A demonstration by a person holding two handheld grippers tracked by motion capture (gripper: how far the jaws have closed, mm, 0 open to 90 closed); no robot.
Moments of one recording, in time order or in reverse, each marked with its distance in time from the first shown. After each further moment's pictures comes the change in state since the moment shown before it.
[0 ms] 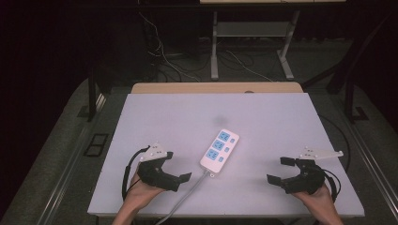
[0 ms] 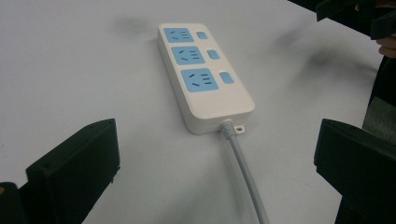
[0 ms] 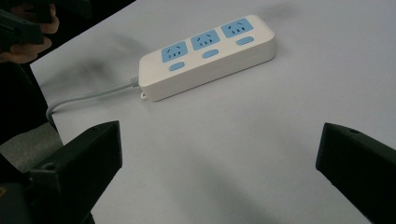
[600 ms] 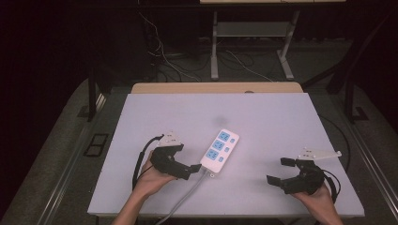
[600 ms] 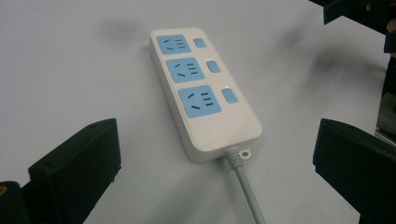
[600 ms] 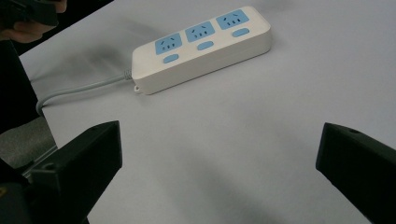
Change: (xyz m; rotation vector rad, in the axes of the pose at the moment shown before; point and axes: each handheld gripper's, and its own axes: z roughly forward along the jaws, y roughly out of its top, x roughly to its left) left arm 0.007 0.031 0.033 0.065 -0.033 0.023; right arm 0.000 -0.001 0.002 0.024 -0.024 -0.006
